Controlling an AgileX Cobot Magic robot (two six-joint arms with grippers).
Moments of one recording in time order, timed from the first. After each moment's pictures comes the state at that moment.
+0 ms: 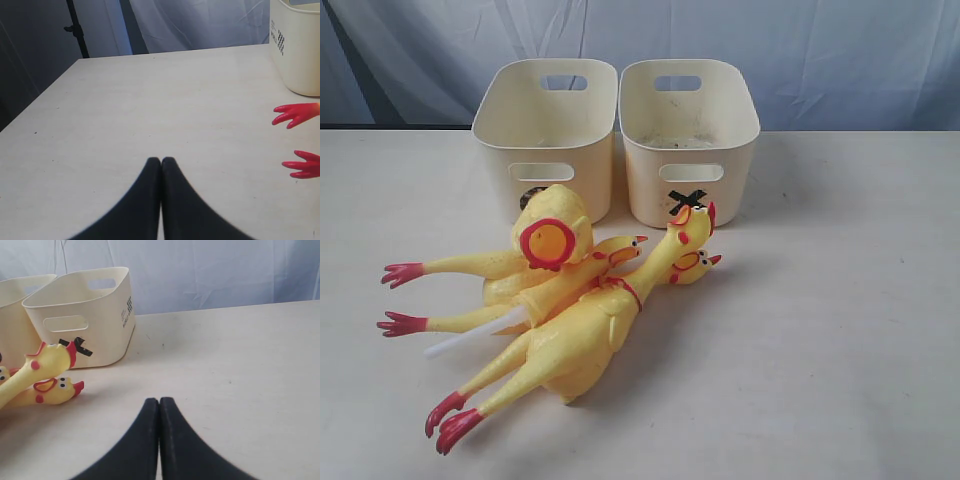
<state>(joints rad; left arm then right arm) 0.08 0.00 0.00 0.27 0.37 -0.13 0.10 0.00 0.00 0.15 0.31 -0.03</state>
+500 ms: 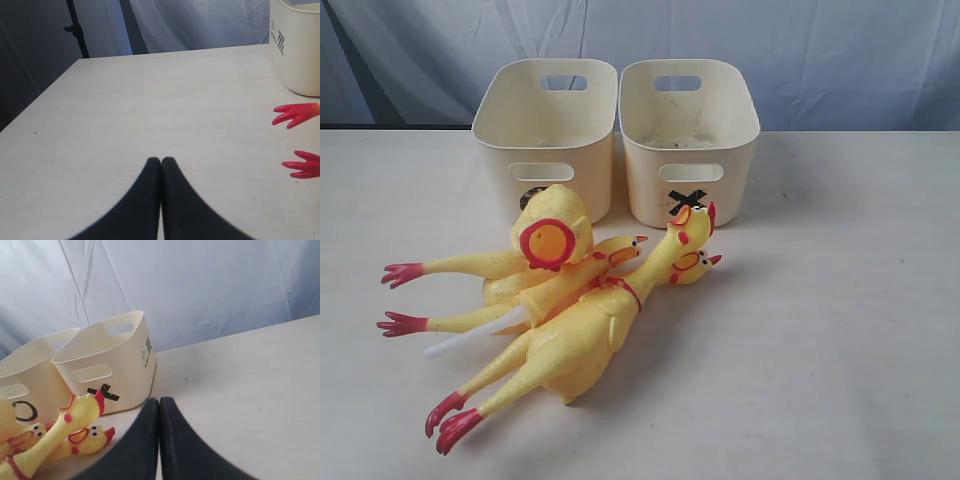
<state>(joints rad) 0.08 0.00 0.00 0.27 0.37 -0.13 0.10 0.00 0.00 0.32 0.19 -0.03</state>
